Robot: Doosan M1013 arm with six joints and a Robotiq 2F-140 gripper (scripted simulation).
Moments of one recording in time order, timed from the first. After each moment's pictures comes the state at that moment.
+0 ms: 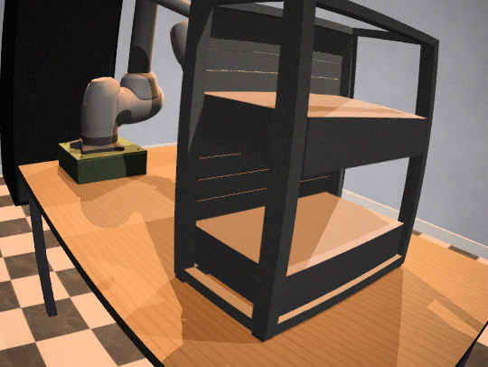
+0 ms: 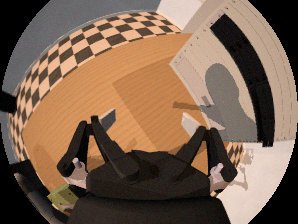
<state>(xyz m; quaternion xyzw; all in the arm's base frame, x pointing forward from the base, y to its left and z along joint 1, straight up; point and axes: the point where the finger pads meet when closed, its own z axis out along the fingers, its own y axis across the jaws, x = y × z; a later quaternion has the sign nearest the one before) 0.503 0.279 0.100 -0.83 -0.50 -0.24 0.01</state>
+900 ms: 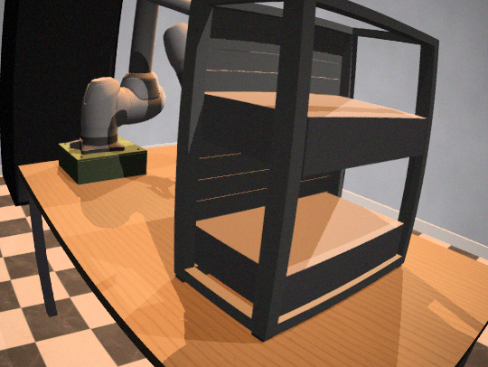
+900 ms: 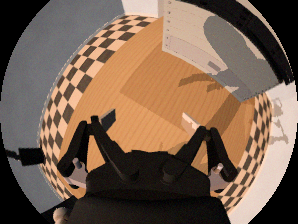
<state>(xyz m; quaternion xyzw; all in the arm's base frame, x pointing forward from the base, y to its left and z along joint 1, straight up) 0.467 0.281 0.081 -0.93 -0.30 -0.19 0.11</state>
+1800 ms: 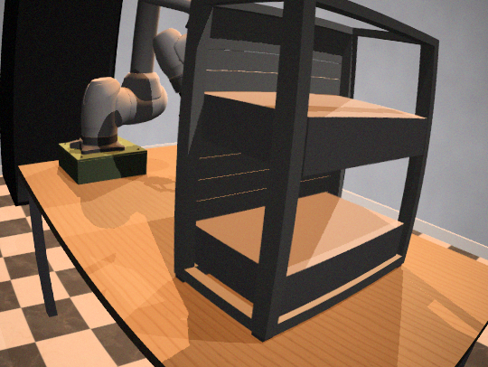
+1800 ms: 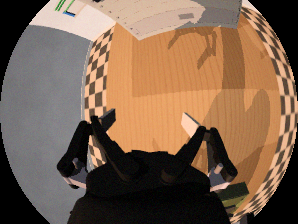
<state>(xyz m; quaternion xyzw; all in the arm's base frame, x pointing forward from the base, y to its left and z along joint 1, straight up) 0.426 0.301 0.074 -0.97 0.02 -0.10 0.24</state>
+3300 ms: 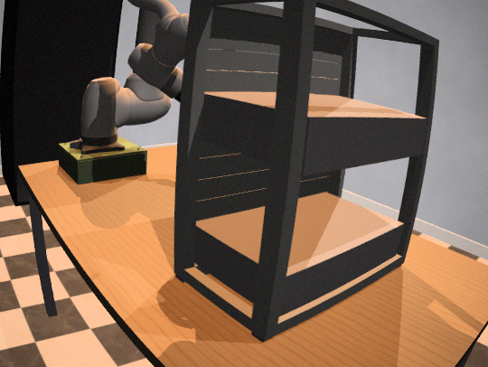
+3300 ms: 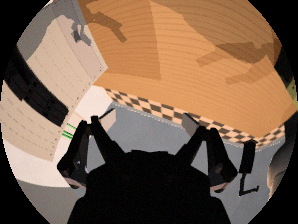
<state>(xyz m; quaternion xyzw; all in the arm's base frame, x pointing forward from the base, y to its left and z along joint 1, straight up) 0.428 0.347 0.127 -0.66 0.60 0.15 0.42</state>
